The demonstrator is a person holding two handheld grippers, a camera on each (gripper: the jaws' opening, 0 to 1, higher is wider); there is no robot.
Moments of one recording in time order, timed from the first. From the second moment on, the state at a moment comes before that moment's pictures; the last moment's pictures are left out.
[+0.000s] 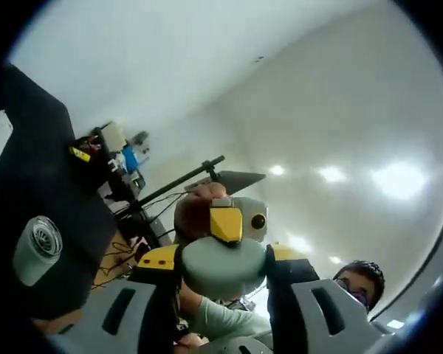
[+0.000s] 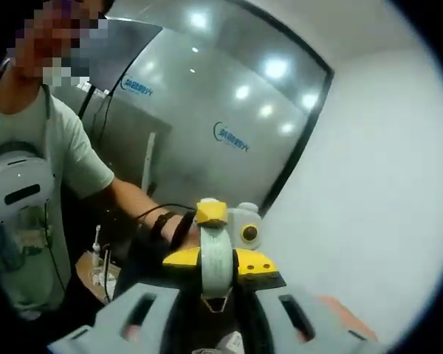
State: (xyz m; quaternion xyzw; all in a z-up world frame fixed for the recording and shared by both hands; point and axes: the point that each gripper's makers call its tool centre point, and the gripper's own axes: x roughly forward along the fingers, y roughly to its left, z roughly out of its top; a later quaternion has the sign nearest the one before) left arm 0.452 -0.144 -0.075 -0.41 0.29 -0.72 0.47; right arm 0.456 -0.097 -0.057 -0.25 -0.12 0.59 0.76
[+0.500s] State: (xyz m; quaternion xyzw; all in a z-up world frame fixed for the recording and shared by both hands) left arm 0.474 -0.153 -0.091 -0.44 0.31 -0.68 0.50; right arm 0.480 -0.109 -0.066 -0.23 -0.10 0.58 0.78
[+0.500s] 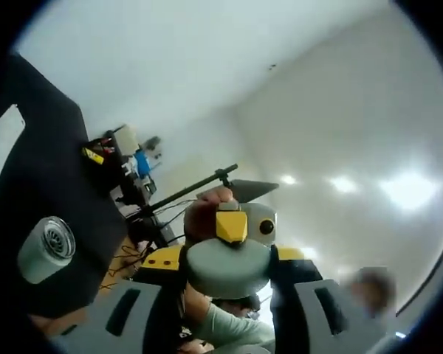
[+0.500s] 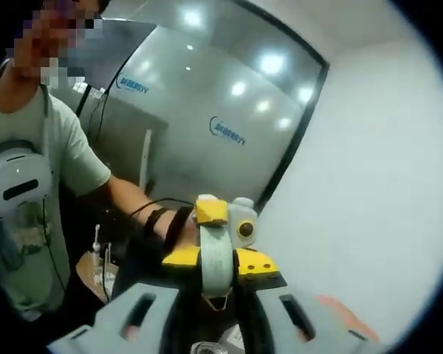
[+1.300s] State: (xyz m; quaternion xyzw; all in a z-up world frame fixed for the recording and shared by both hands) left arm 0.563 -0.139 -0.112 -0.26 0.11 -0.60 0.75; right arm 0.505 -0.219 -0.146 -0.01 0.01 0.48 0.88
